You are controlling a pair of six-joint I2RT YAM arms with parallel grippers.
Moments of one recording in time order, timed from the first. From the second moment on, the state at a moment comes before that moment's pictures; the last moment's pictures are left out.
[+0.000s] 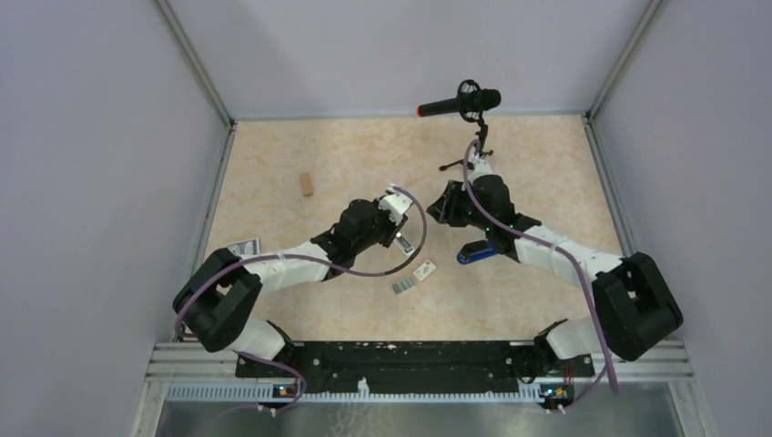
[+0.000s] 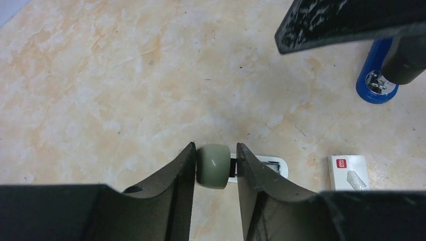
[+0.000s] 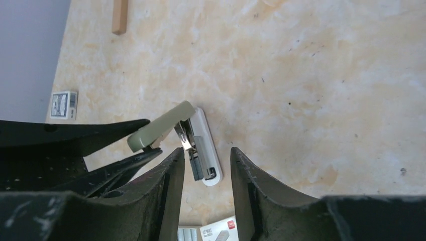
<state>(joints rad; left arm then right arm) -0.74 1.47 0.70 0.40 0.00 0.16 0.55 1.40 0.77 0.16 -0.11 0.59</state>
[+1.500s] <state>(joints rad) -0.51 1.56 0.79 0.11 0.33 -0.50 0.60 1.65 0.83 0.12 -0.34 0.59</state>
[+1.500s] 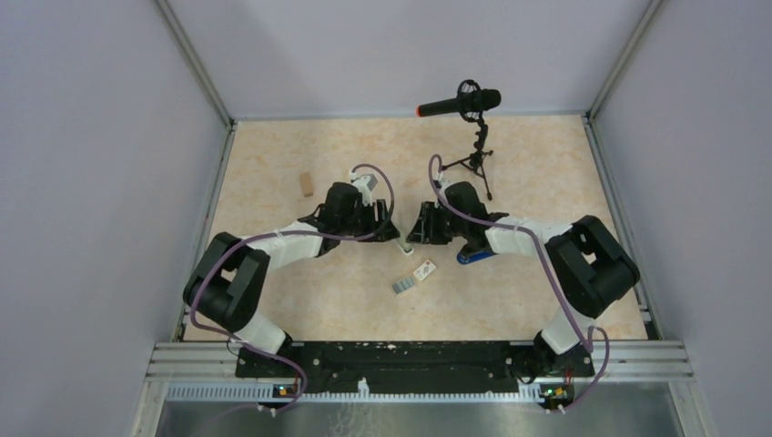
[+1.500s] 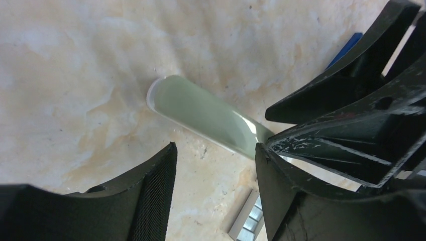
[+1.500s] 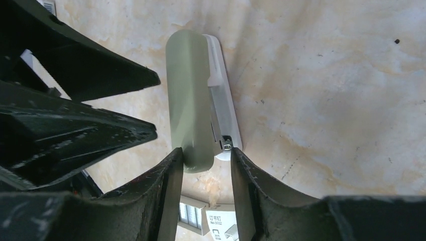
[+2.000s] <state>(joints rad) -0.50 1.65 0.73 0.21 0.38 -0.58 0.63 1.69 0.79 0.23 -0.32 0.62</state>
